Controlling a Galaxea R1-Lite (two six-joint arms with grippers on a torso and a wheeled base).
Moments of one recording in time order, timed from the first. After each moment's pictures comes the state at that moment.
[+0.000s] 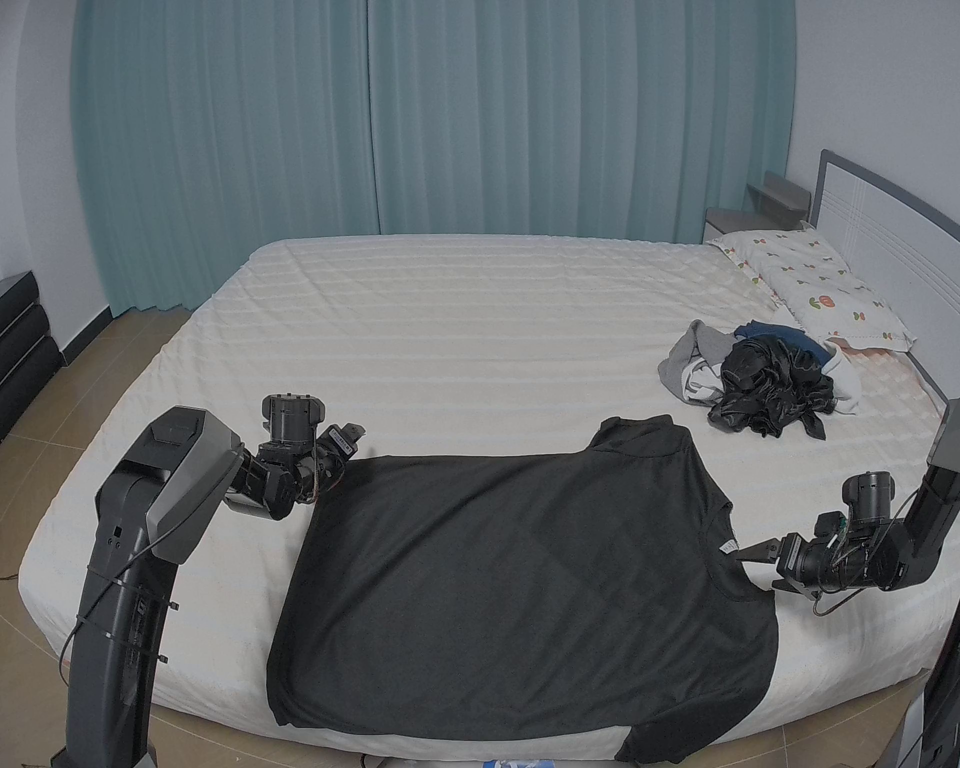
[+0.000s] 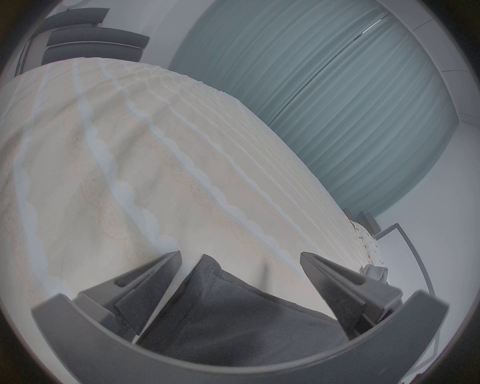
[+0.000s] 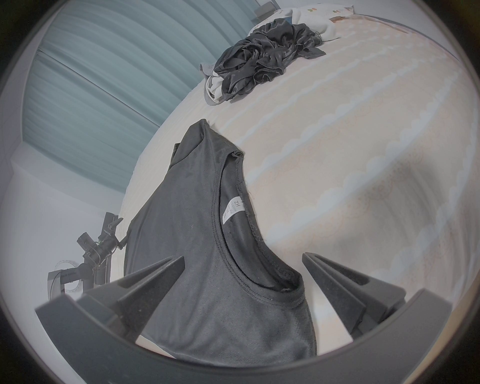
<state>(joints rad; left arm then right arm) -0.13 2.71 -1.71 -0.51 0.03 -0.82 -0.16 2.15 -0.51 -0.80 0.43 0.43</state>
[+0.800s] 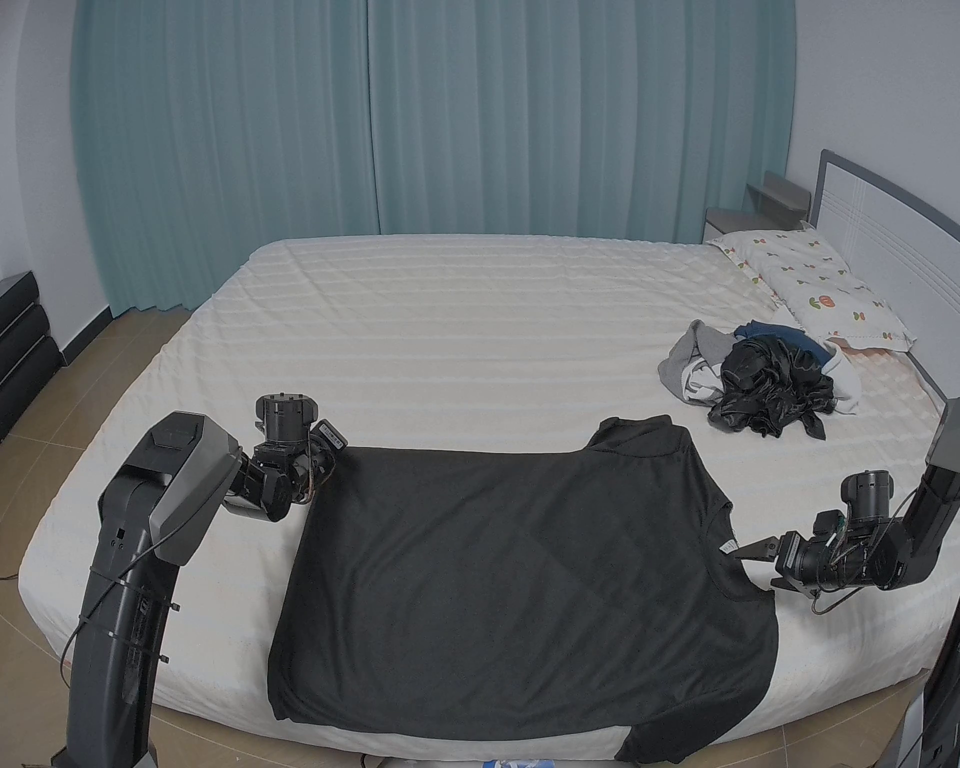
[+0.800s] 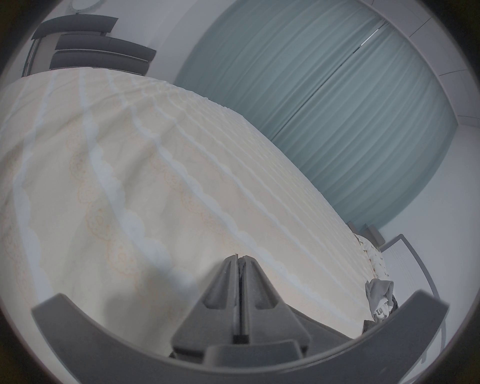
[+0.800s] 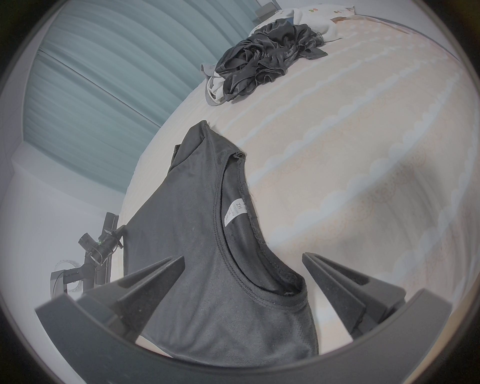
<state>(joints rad) -0.10 2.74 -1.75 -0.57 0.09 -0.81 -0.16 2.16 -0.52 -0.80 0.43 0.44</state>
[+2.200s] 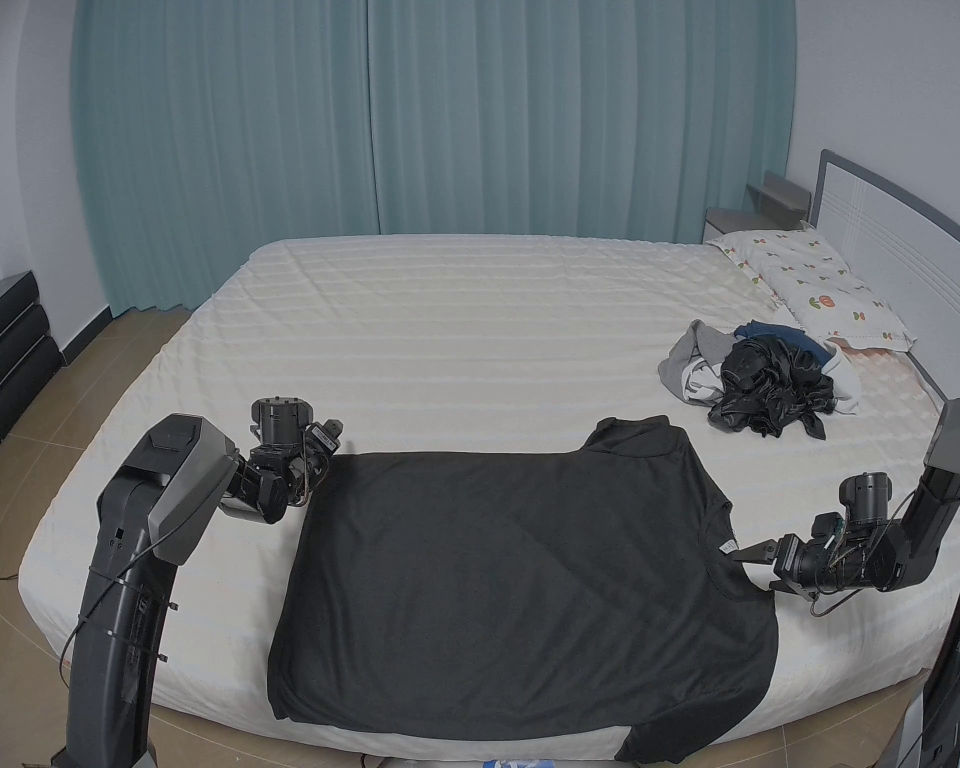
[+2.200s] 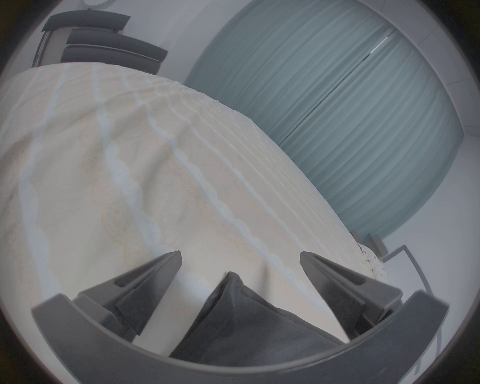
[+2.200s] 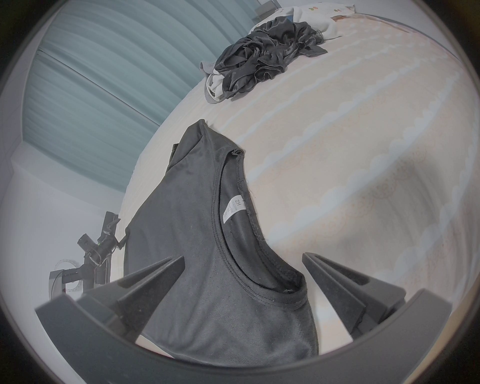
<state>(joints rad) -0.09 2.72 -1.70 -0.59 0.12 -0.87 -0.16 2.16 -0.51 -0.80 0.43 0.44</state>
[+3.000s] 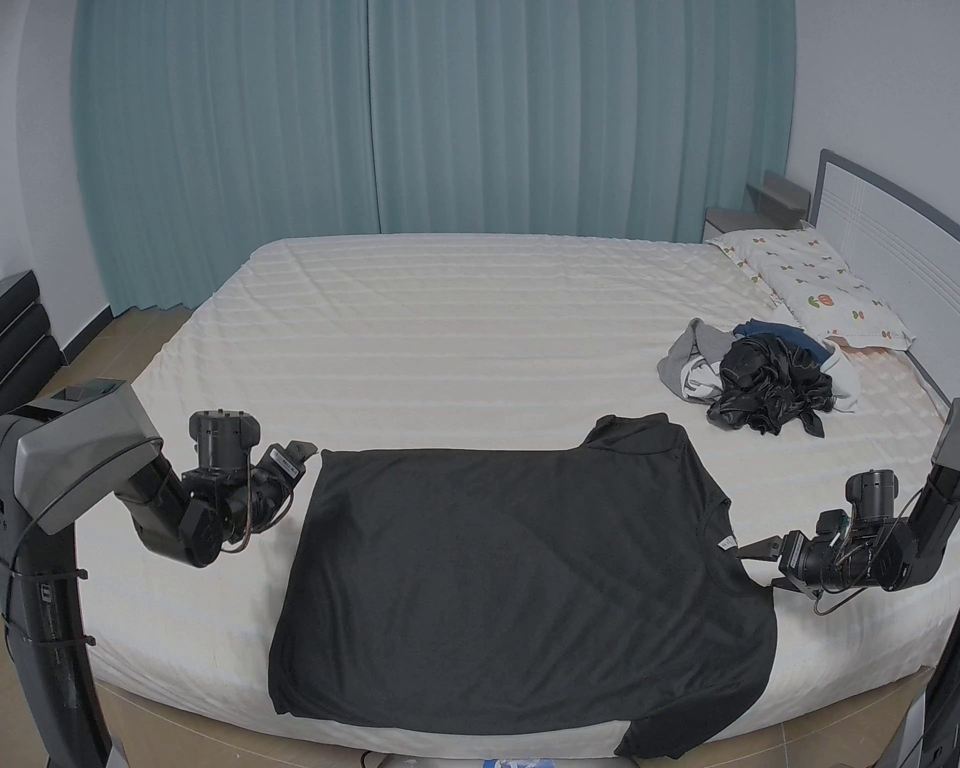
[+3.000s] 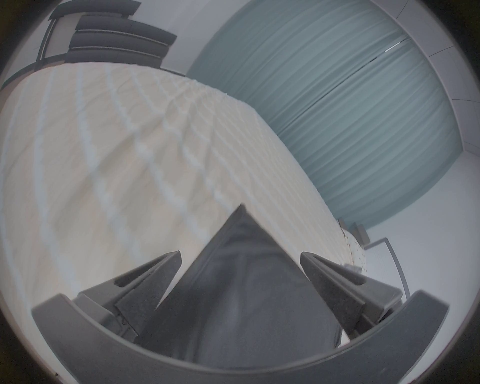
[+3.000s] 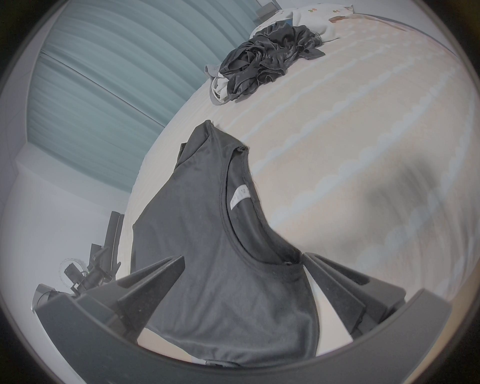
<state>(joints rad) -0.11 2.25 -0.85 -0.89 0.01 -0.93 -0.17 2.12 -0.49 -0.80 0.46 0.44</state>
